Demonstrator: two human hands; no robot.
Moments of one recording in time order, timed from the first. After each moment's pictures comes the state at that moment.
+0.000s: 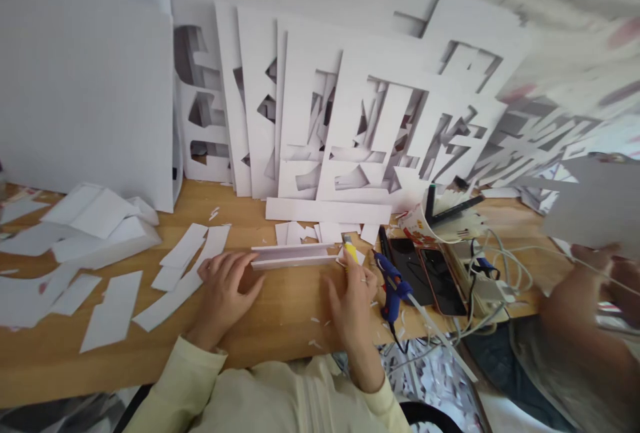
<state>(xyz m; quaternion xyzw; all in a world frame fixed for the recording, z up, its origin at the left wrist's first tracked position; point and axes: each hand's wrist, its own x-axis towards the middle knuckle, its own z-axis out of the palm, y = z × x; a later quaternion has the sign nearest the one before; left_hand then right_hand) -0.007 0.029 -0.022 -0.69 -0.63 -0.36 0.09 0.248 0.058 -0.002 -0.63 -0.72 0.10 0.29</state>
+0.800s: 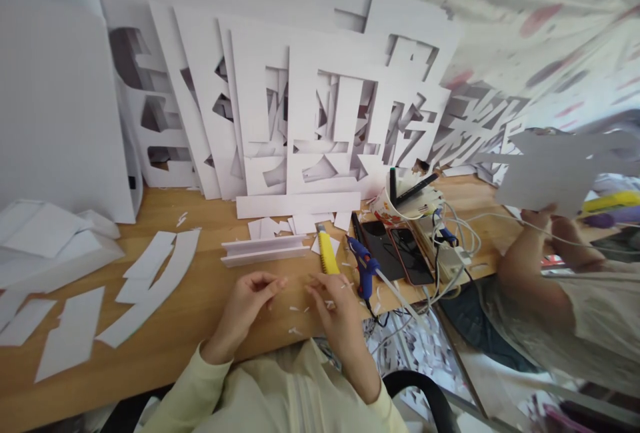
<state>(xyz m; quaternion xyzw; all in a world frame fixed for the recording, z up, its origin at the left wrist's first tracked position) 0.078 0.035 0.006 -0.36 -0.57 -0.41 -0.61 0.275 0.020 0.015 -0.56 -0.73 0.22 0.34</state>
